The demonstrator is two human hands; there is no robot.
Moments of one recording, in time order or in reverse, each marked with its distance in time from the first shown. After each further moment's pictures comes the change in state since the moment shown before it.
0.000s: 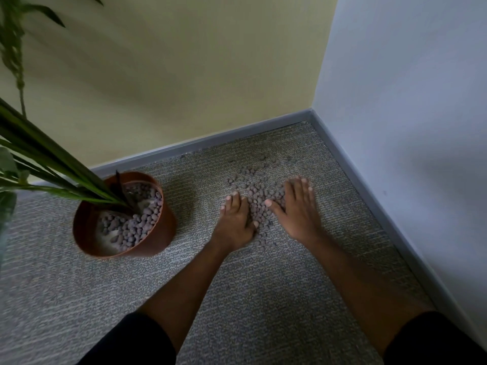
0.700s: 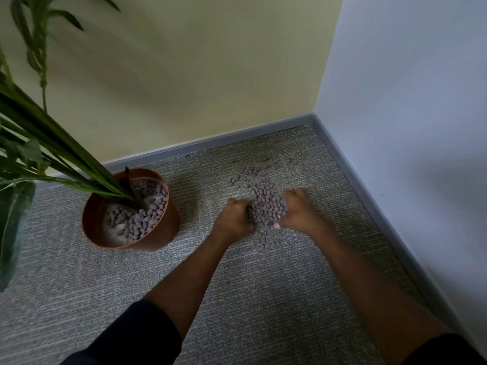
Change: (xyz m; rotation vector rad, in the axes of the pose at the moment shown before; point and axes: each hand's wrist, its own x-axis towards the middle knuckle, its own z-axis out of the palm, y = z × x) left_hand -0.005 0.007 -0.021 -0.058 0.036 -0.073; right_hand -0.006 -0.020 -0.053 0.283 -0.352 0.114
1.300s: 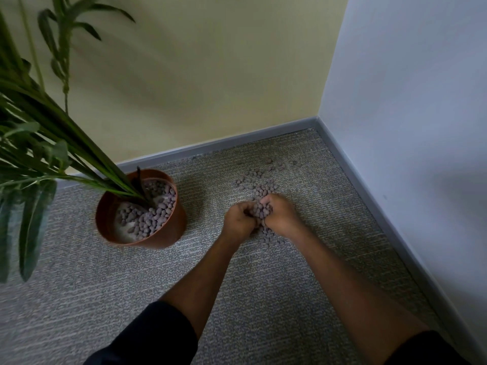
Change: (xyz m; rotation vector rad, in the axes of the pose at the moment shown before) left_hand -0.015 0.012 0.010 -0.829 0.109 -0.254; right_hand -0.005 -0.044 0.036 0.266 0.115 -0.048
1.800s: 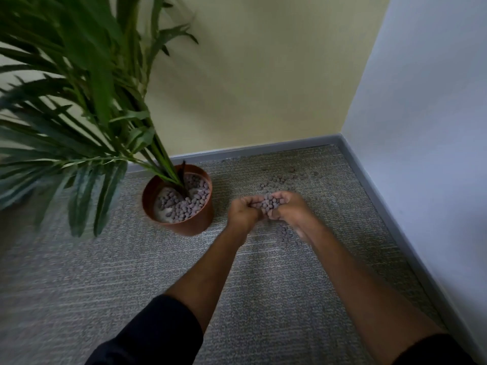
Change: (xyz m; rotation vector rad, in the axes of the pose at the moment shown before) left_hand -0.046 0.022 -0.045 -0.322 0.114 0.036; right_hand -0.036 -0.062 -0.007 0.469 -0.127 0.094
